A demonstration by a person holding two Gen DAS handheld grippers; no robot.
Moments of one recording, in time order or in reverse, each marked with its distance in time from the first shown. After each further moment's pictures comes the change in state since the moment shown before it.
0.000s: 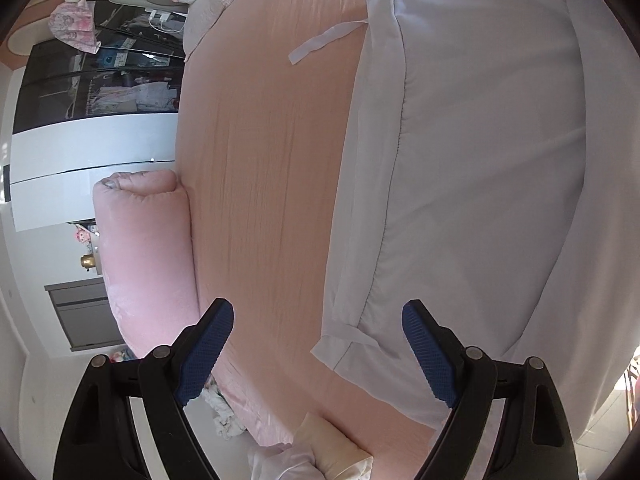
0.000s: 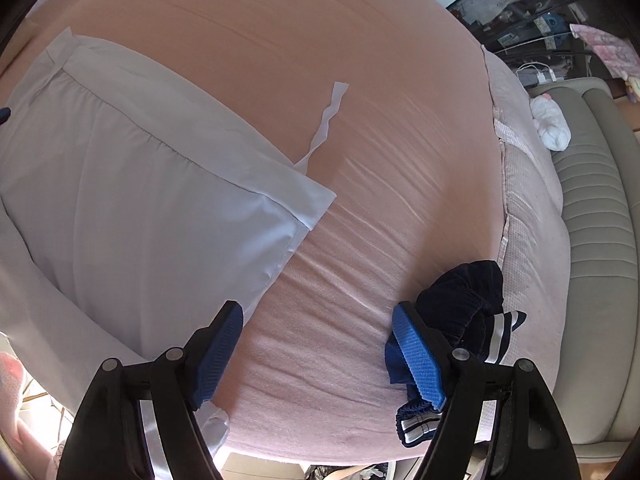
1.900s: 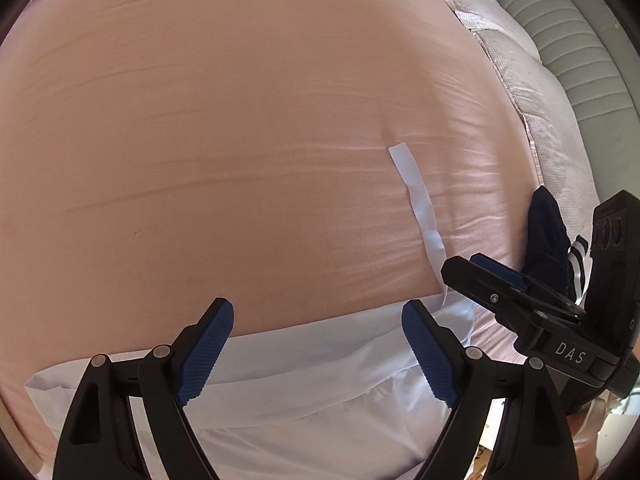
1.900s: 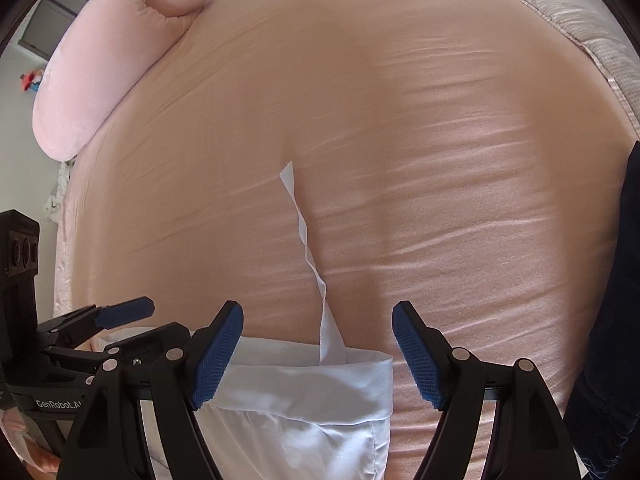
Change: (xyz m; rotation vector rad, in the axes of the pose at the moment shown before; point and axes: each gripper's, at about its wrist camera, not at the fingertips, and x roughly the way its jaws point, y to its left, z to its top) left arm 0.148 0.129 0.054 -1.154 0.109 -1.105; right arm 0.082 -0.098 0.048 0.774 -0.065 0.640
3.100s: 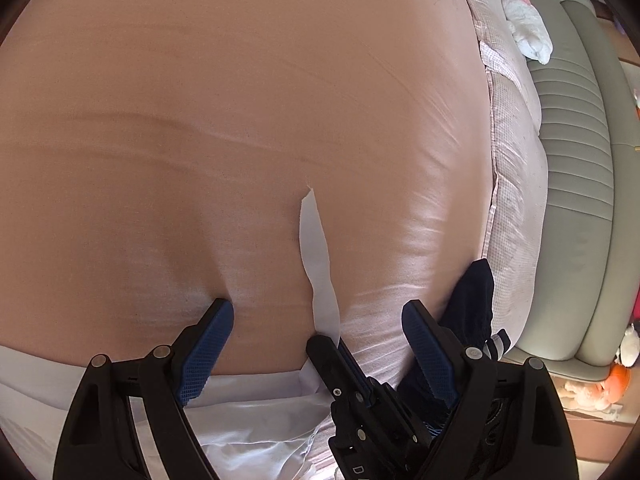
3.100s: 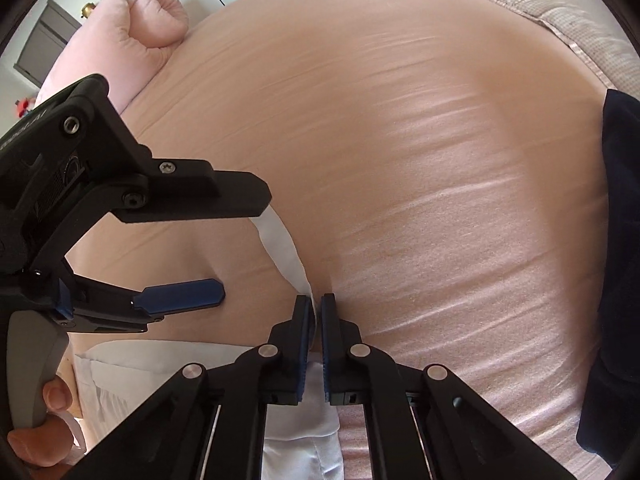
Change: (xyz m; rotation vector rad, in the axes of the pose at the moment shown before) left arm 0.072 -0.065 0.058 -0.300 0.099 -0.273; right arm -0.015 -0.044 -0.045 0.081 -0.134 -0.013
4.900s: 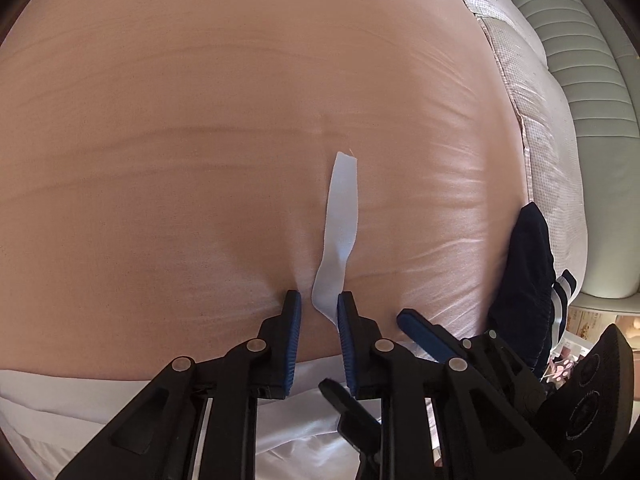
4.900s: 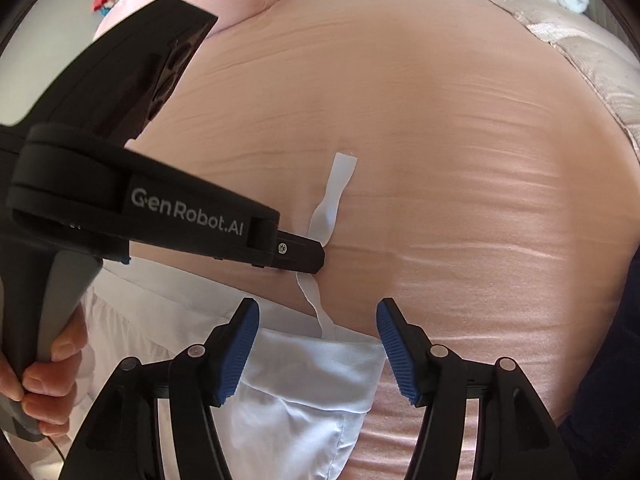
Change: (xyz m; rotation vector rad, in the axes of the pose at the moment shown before) left arm -0.027 0.031 -0.020 0.238 0.009 0.199; right arm 0.002 0.130 0.015 -0.492 0.061 -0.021
